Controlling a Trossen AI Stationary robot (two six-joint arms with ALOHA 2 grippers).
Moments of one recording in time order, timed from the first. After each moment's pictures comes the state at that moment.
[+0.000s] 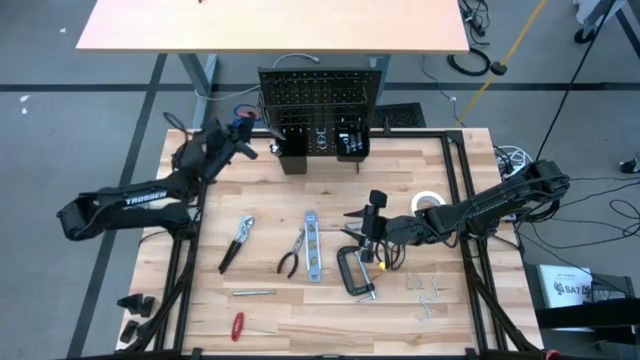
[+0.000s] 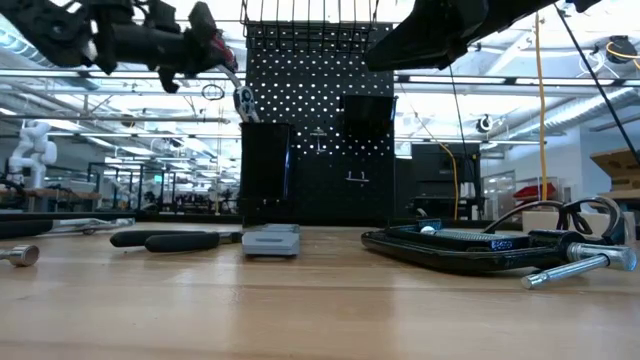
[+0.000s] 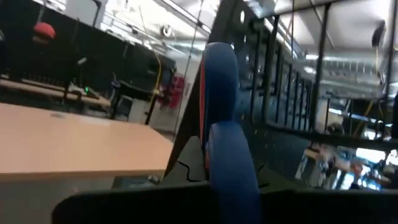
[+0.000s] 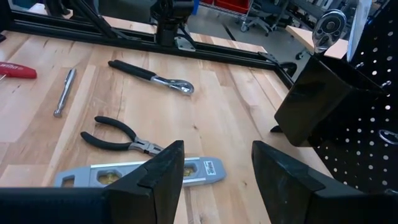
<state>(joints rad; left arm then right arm) 0.60 0.95 0.40 0.84 -0.23 -0.25 0.29 1.38 0.78 0.22 0.54 -0.01</state>
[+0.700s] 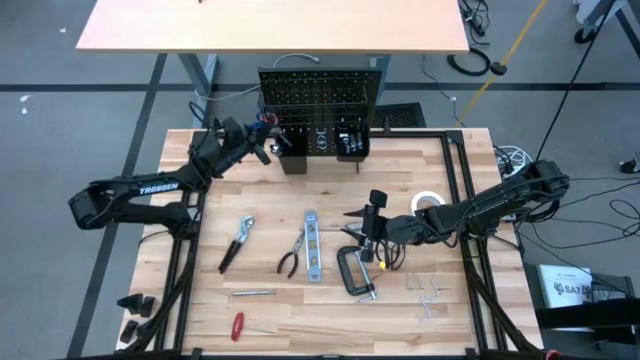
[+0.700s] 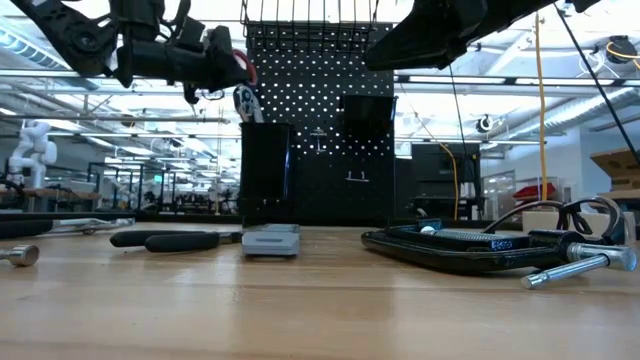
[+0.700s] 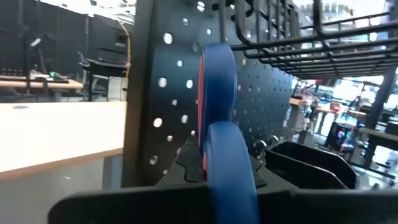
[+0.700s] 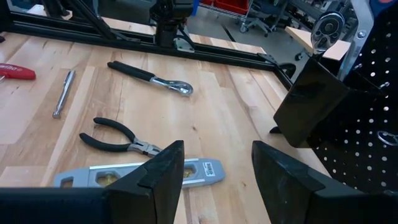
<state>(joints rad) 0.62 1.10 0.45 0.82 -0.04 -0.14 0.29 1.38 0.78 0.22 0.55 -0.01</state>
